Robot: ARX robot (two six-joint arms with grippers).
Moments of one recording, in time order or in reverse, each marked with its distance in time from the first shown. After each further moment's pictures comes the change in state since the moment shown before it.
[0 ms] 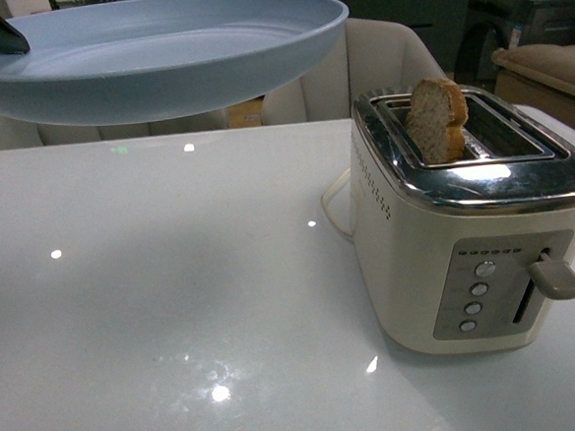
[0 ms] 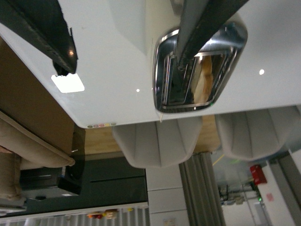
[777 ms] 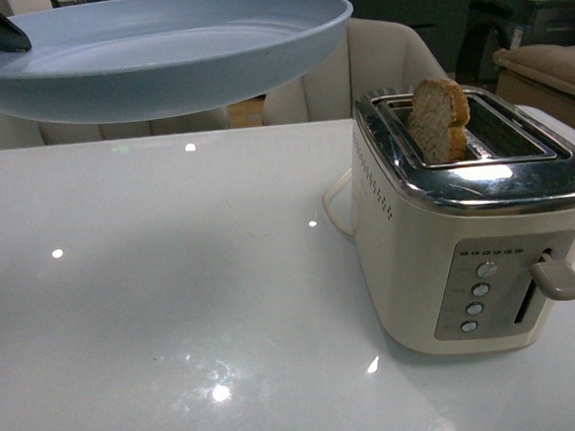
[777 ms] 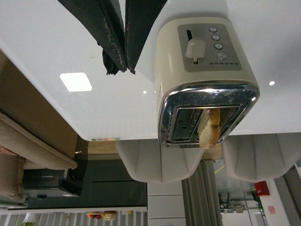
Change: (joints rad) left arm 0.000 -0.003 0.000 0.000 0.001 0.000; right arm 0.006 -0.491 -0.327 -0.161 -0.013 -0.102
